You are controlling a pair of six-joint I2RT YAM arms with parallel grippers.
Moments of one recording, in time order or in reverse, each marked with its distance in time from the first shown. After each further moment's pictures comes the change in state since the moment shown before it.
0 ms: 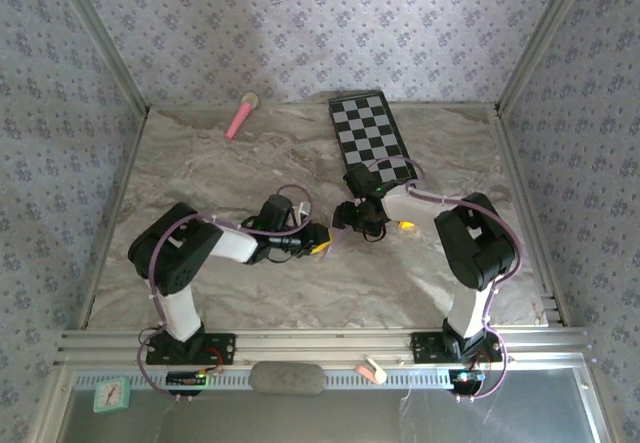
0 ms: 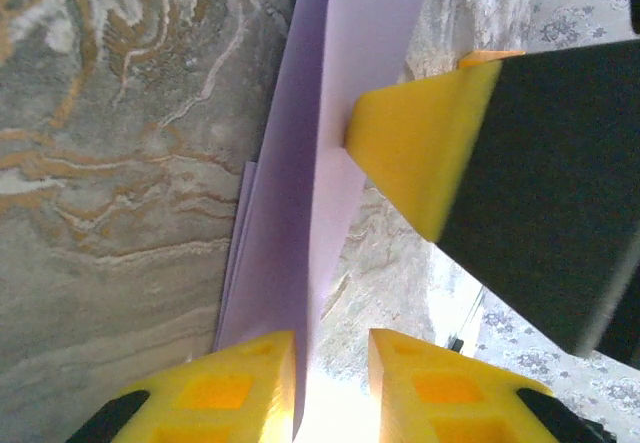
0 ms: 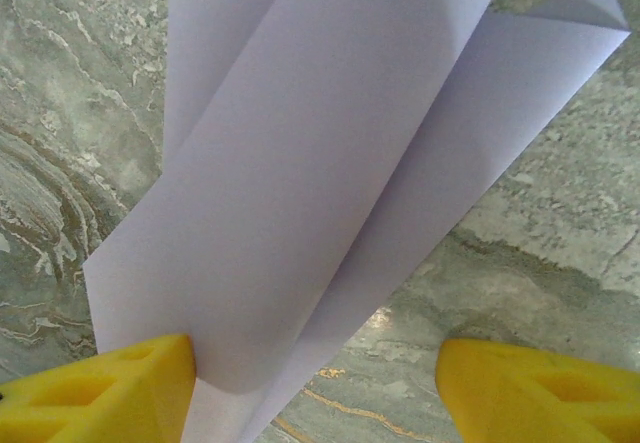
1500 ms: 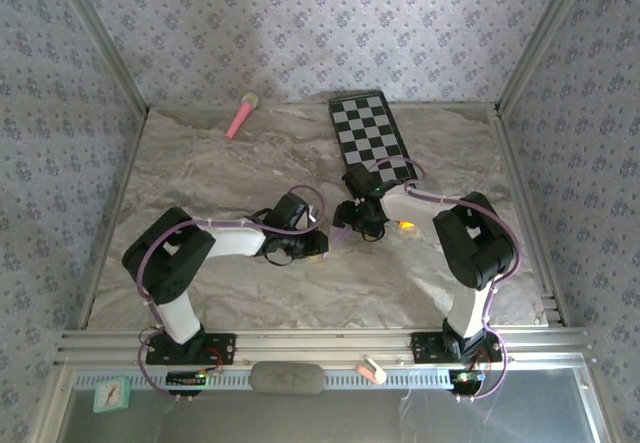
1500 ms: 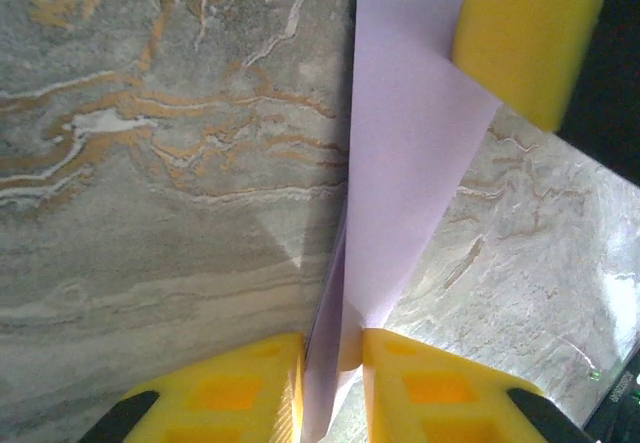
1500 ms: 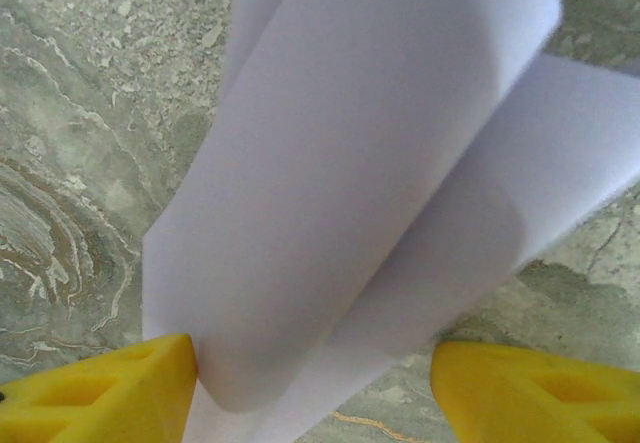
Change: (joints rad) left arm -0.078 -0.043 0.147 -0.490 -0.202 0.296; right arm 0.003 0.020 0.004 -0.004 0.023 0.060
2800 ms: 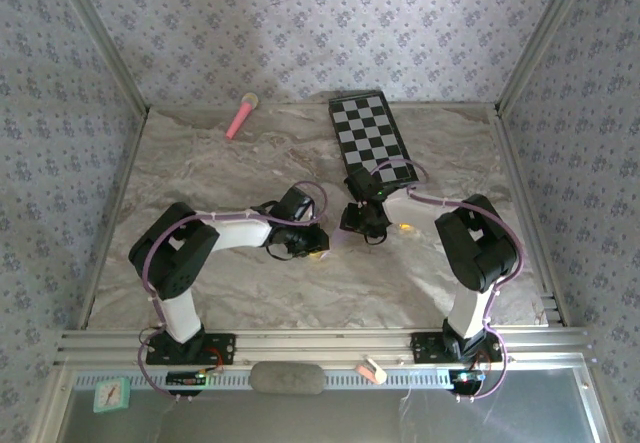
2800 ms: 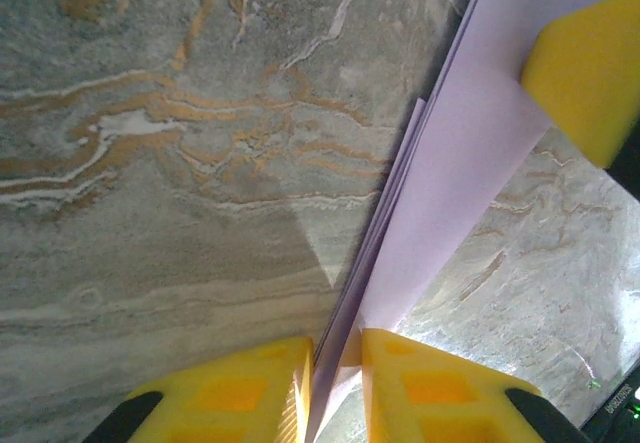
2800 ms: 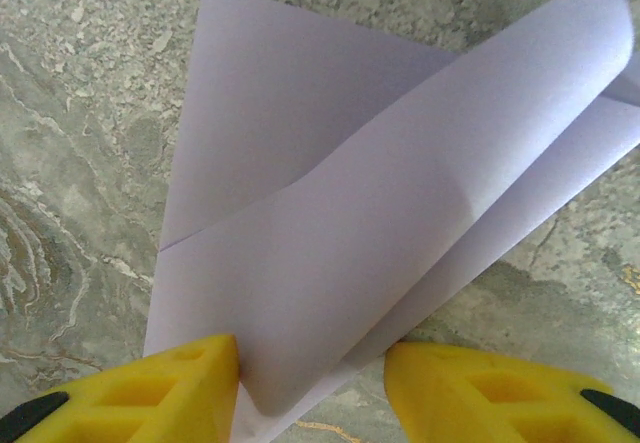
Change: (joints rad) left arm 0.006 0.045 0.112 -0.176 0.002 -0.027; right arm 0.000 -0.018 -0.046 0.032 0.039 -0.001
